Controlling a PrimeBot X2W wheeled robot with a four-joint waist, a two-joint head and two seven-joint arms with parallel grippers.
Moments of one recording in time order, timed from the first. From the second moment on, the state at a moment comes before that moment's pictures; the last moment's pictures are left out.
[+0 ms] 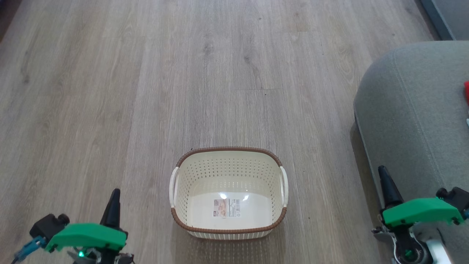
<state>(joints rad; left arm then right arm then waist) -0.03 0.04 0.05 0.37 -0.97 -0.11 -0.04 -0.08 -0.09 -0.05 0.40 1.02 0.13 -0.05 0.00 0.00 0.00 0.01</state>
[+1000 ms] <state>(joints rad) -0.04 0.04 0.07 0.32 -1.33 -0.12 0.04 -0.08 -0.07 -0.10 0.33 1.35 0.13 0.05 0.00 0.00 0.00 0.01</state>
